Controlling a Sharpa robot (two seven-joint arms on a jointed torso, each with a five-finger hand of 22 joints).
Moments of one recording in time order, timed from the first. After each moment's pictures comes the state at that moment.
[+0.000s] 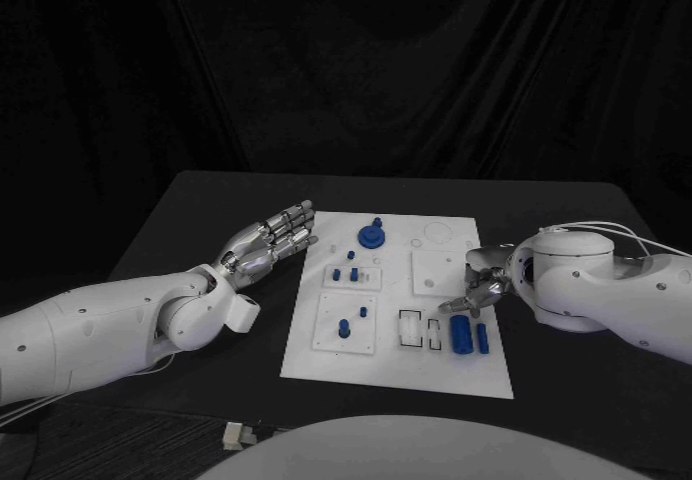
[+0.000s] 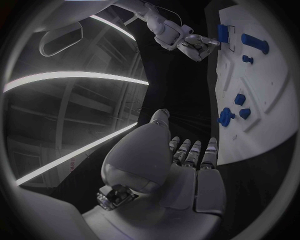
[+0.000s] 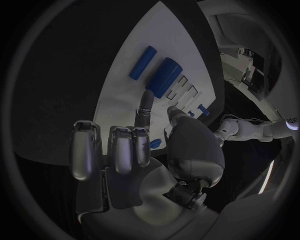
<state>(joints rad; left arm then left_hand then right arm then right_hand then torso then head) 1.04 -0.92 -0.21 1.44 -0.14 0.07 0.67 1.57 0.20 -0.18 0.24 0.56 0.13 0.02 0.02 0.02 0.01 0.13 0.15 0.02 0.03 0.16 0.05 0.01 0.15 0.06 0.26 0.03 0.13 1.25 -0.92 -0.21 1.73 -1.39 0.18 -0.63 0.84 -0.17 0.16 0.30 0.11 1.38 -0.04 0.32 0.40 1.46 -0.09 1.57 1.31 1.47 -0.14 1.56 1.31 0.02 1.47 -0.02 1.46 1.31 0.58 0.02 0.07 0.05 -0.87</state>
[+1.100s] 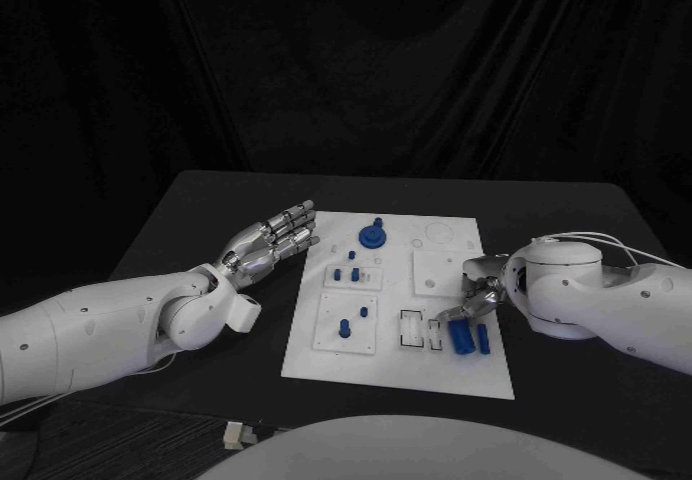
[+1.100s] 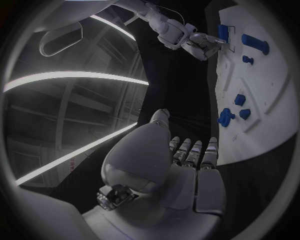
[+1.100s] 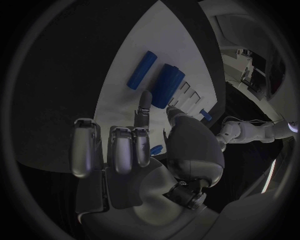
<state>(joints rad) 1.04 -0.92 -0.21 1.44 -0.14 0.07 0.67 1.57 0.20 -0.18 0.24 0.56 0.13 0.02 0.02 0.02 0.02 0.14 0.17 0.03 0.03 0.18 0.05 0.02 0.15 0.06 0.27 0.04 0.13 1.21 -0.89 -0.21 1.70 -1.39 0.19 -0.63 0.86 -0.16 0.17 0.30 0.10 1.35 -0.02 0.28 0.40 1.46 -0.09 1.57 1.31 1.47 -0.14 1.56 1.31 0.02 1.47 -0.02 1.41 1.31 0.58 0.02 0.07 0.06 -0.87</state>
